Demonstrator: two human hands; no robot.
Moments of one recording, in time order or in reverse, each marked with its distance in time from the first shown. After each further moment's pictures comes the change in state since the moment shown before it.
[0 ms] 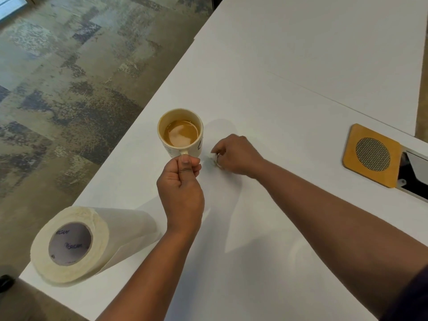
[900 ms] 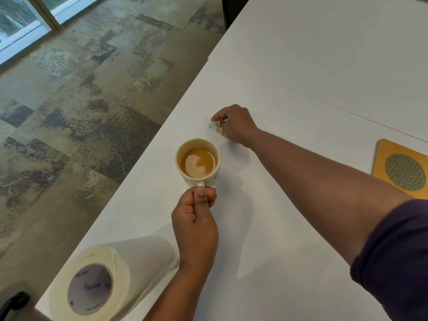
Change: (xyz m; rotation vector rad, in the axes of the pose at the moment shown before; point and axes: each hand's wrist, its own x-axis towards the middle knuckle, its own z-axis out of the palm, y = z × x) left_hand 0.005 -0.014 -0.015 -0.006 -0.056 -0.031; right_hand 0.121 -0.036 -0.023 0.143 0.203 -0.048
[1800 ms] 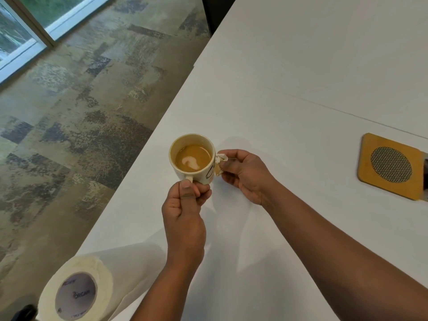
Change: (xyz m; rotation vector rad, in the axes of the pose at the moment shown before) left_hand 0.006 0.026 0.011 -0.218 -0.144 0.016; right_hand -0.124 0.032 -0.008 1.155 -0.105 0.412
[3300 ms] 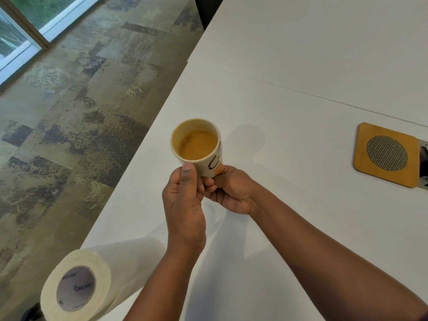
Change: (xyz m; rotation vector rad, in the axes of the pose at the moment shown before) left_hand 0.001 0.015 0.011 -0.078 -0.121 0.013; right_hand -0.031 0.017 0.019 0.243 -0.376 0.219
